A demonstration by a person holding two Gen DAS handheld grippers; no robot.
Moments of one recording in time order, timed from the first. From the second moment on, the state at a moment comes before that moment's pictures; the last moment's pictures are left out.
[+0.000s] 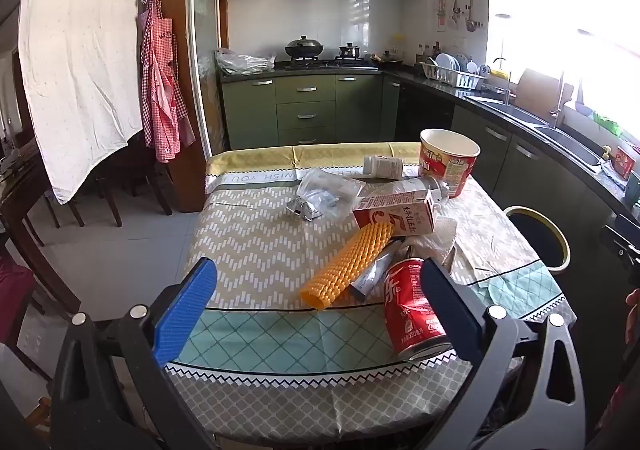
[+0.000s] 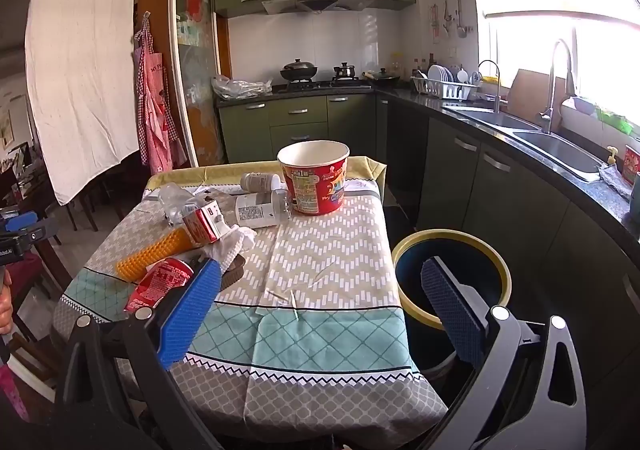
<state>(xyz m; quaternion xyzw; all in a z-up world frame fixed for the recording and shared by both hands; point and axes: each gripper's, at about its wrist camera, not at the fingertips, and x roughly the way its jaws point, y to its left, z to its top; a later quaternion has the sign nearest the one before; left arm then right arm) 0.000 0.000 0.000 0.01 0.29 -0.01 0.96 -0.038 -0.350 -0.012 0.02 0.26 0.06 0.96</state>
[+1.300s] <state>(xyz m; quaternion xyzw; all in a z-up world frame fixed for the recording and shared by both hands) -0.010 -0.008 -0.002 0.01 0.30 -0.01 0.95 -0.036 -0.349 -0.017 0.03 0.26 0.06 0.96</state>
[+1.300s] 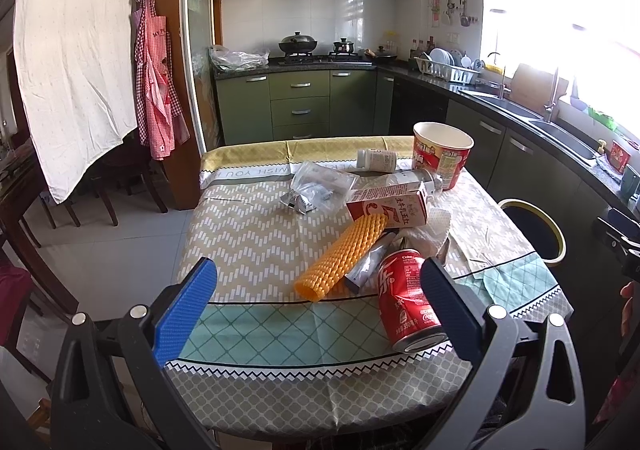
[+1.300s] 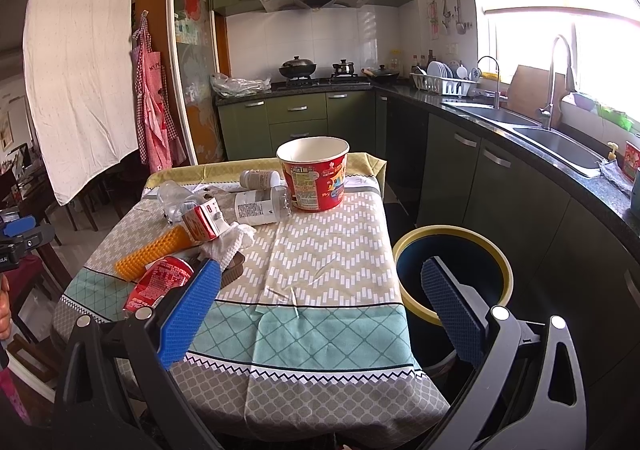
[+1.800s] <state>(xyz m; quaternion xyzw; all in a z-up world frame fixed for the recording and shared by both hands) -0.008 -0.006 -0.004 0.01 0.30 -0.02 0.95 -0.036 -0.349 -0.020 0.03 0.26 0.06 0.96</state>
